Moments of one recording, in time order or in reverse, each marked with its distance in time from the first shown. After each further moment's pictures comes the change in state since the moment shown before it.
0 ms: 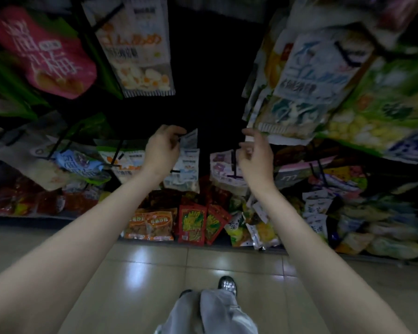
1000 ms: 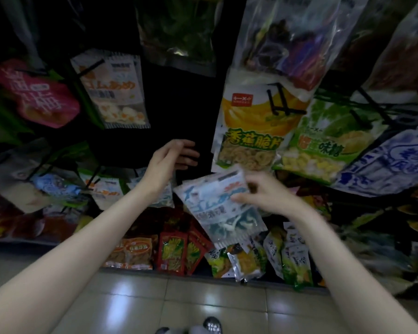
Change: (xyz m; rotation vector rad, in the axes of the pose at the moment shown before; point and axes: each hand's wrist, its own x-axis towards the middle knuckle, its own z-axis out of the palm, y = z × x) left_hand -0.003 0.111 0.020 -0.672 -0.044 -0.081; right_hand 0.001 -0.011 -0.141 -0.098 -0.652 -0.139
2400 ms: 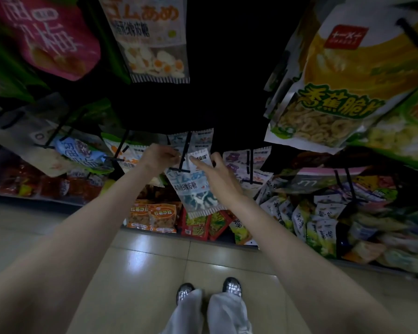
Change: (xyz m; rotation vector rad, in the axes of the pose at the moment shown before) left_hand 0.022 -0.139 -0.112 0.636 -0.022 -0.448; right_hand 0.146 0.039 0.201 -0.051 0.102 0.134
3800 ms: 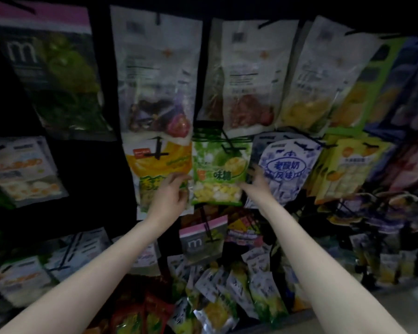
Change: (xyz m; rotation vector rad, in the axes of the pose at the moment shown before) left_hand -0.117 0.287 0.128 0.134 0.161 0.845; right_hand -0.186 0.082 -0.341 0.448 0.729 0.267
